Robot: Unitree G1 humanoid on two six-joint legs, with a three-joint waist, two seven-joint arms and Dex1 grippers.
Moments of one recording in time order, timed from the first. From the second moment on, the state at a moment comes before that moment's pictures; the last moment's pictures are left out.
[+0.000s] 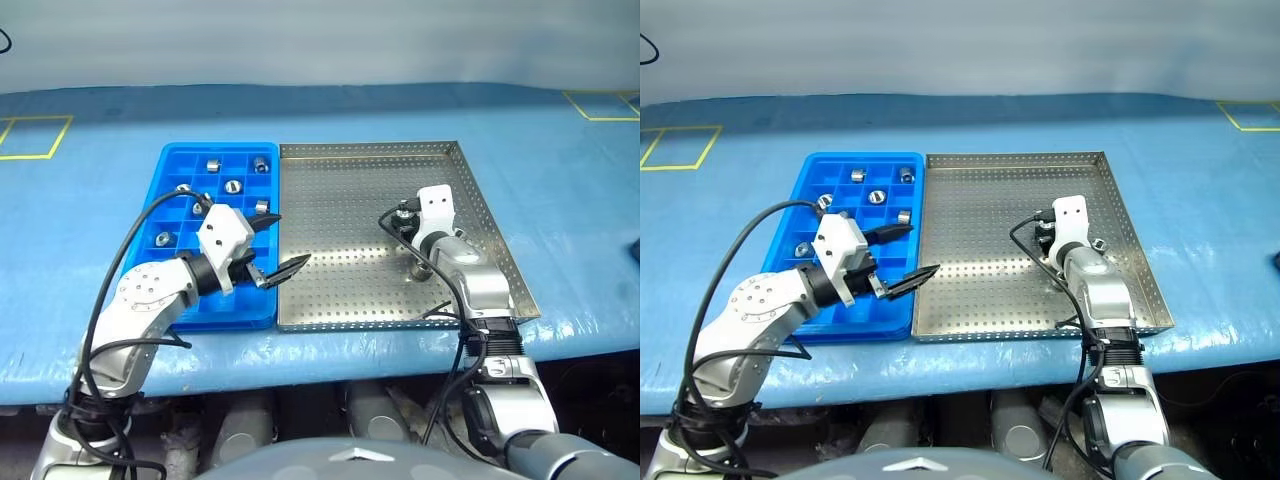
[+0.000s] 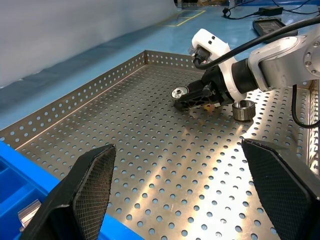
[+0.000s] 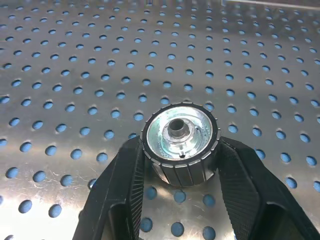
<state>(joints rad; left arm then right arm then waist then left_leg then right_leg) -0.10 0.53 -0.03 -0.57 -0.40 0.59 -0.67 -0.43 -0.24 -0.05 0.17 0.10 0.56 0.23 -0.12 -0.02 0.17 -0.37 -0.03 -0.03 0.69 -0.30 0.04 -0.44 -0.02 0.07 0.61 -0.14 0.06</state>
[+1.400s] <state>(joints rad) 0.36 0.53 0.28 -0.83 -0.48 0.63 -0.43 -0.87 0.09 0.27 0.74 0.16 0.22 0.80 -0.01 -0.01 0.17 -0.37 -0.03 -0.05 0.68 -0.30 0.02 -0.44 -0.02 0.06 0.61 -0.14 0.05</state>
